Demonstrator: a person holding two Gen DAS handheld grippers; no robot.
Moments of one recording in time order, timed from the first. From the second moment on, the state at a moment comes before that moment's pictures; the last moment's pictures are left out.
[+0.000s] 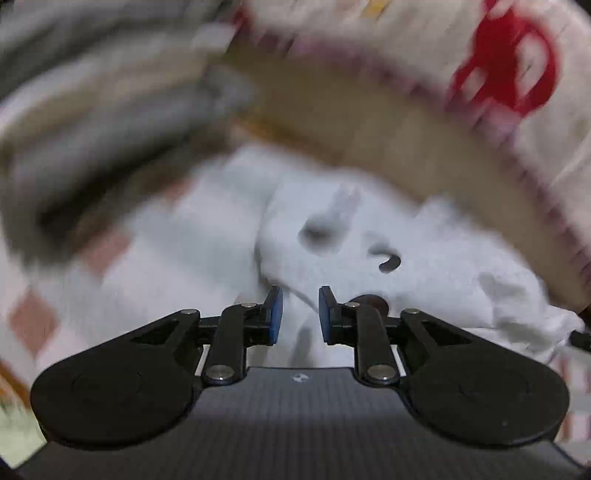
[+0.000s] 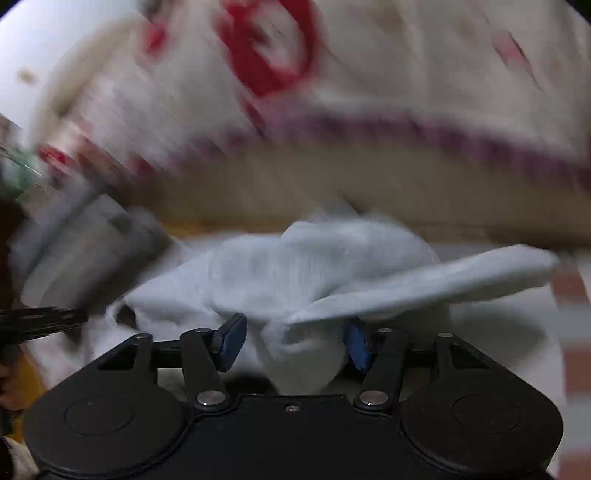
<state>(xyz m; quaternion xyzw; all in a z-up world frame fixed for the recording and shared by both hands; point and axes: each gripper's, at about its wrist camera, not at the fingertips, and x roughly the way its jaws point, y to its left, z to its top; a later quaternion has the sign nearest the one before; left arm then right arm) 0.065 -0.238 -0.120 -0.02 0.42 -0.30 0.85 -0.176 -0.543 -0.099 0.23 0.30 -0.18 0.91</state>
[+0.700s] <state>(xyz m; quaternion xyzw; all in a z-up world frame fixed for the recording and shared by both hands) 0.042 -0.248 -0.159 -0.06 0.50 -0.39 0.77 -0.212 -0.564 -0.161 0.30 0.35 -0.22 0.86</state>
